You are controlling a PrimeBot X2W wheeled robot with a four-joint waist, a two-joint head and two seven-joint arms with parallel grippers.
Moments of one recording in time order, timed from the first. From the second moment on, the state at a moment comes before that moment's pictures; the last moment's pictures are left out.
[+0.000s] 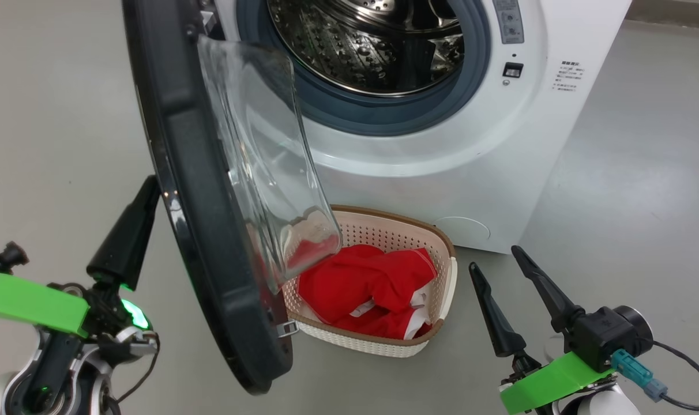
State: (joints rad) left arm -0.27 0.04 0.13 -0.22 -1.54 0.25 0.38; right arm -0.07 -0.05 0.16 0.13 0.20 0.12 -0.26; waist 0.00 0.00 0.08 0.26
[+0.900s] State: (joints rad) left arm -0.37 0.04 -0.04 -0.11 -1.65 0.20 0.23; right arm -0.09 -0.05 0.17 0.15 0.22 0.12 -0.26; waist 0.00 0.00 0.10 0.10
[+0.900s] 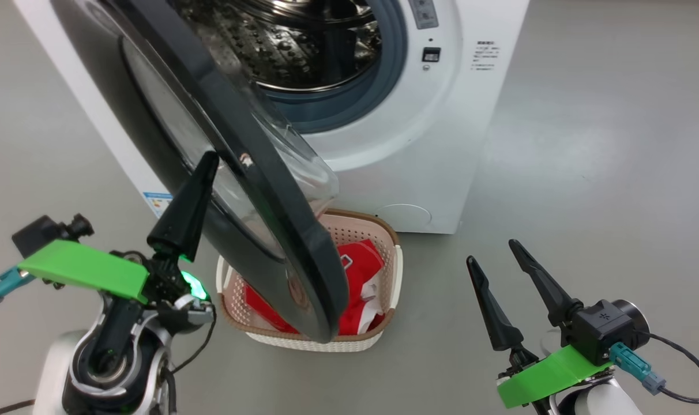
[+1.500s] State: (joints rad) left arm -0.52 0.04 -0.06 0.00 -1.66 0.15 0.16; right arm -0.13 -0.05 0.17 0.13 0.22 0.12 -0.26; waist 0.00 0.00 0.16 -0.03
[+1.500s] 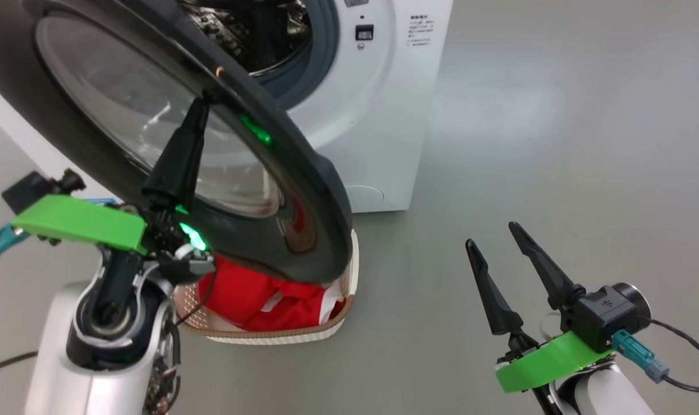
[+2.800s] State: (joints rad) left arm -0.91 0.05 -0.04 0.28 -1.57 0.03 0.08; right arm -0.24 -0.05 0.18 0.09 0.26 0.12 -0.26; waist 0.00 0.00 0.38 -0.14
